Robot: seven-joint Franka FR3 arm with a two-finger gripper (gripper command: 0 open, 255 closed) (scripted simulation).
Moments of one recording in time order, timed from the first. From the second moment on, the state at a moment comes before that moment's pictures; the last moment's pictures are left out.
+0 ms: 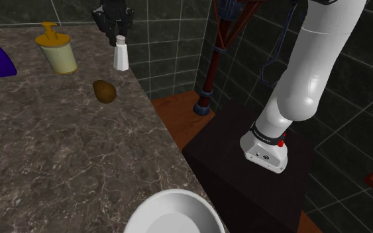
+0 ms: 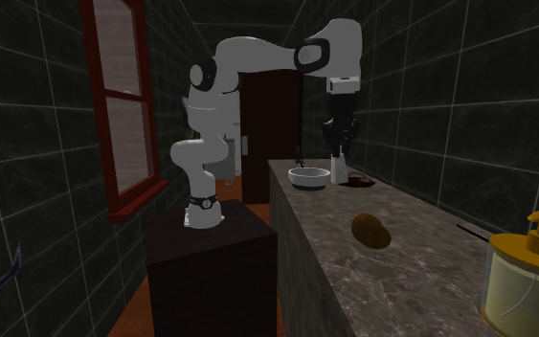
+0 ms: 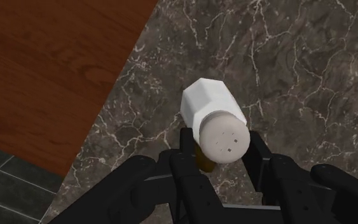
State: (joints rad) arm 0.21 0.19 0.28 -1.55 0.03 1.74 0.38
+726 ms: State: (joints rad) arm 0.33 0.04 0.37 -1.75 0.06 1.80 0.58
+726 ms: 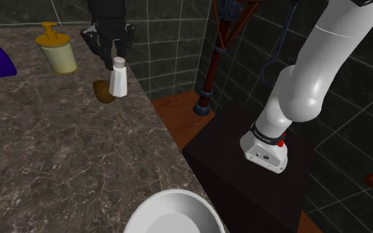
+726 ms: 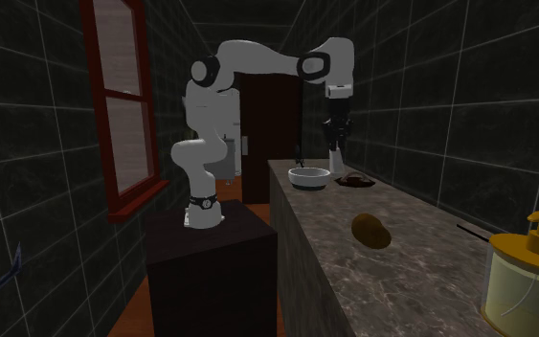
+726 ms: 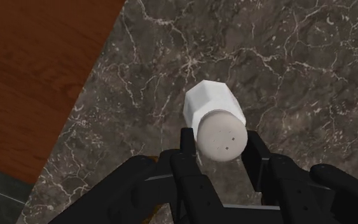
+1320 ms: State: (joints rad) arm 0.43 0.01 0.47 -1.80 0.06 1.85 0.78
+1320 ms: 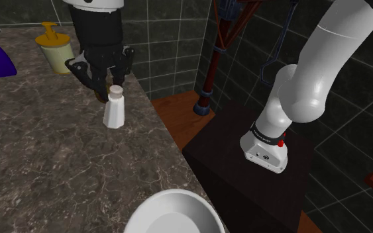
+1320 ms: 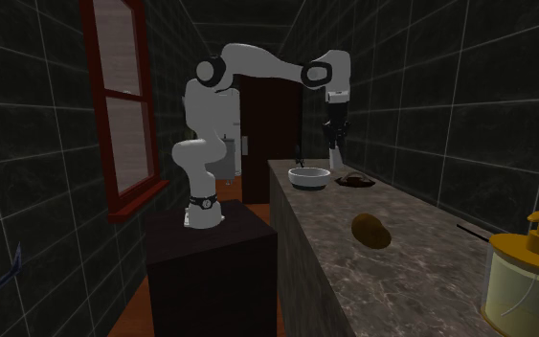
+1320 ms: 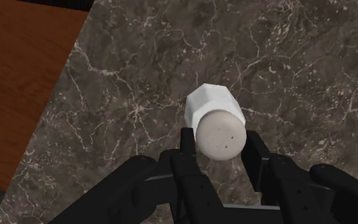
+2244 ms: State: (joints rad) arm 0.63 0.14 0.63 -1.70 -0.03 1.86 1.15
